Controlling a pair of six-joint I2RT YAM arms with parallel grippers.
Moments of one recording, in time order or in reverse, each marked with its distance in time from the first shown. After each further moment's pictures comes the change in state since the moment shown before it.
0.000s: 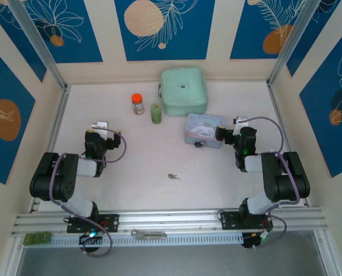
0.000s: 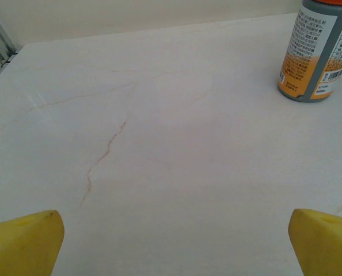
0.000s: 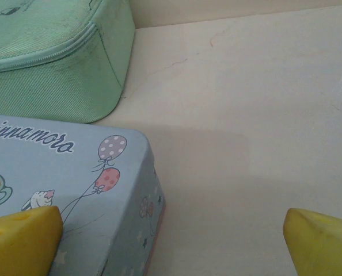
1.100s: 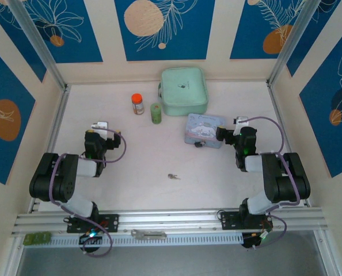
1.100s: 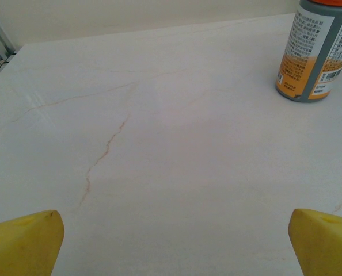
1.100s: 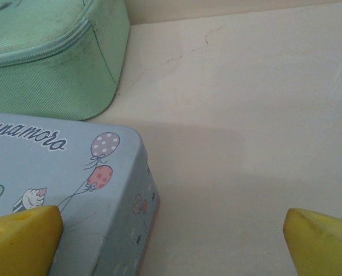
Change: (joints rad) left arm 0.000 -0.020 0.000 -0.018 0.003 0.000; right arm 0.014 -0.022 0.009 -0.050 0.022 -0.016
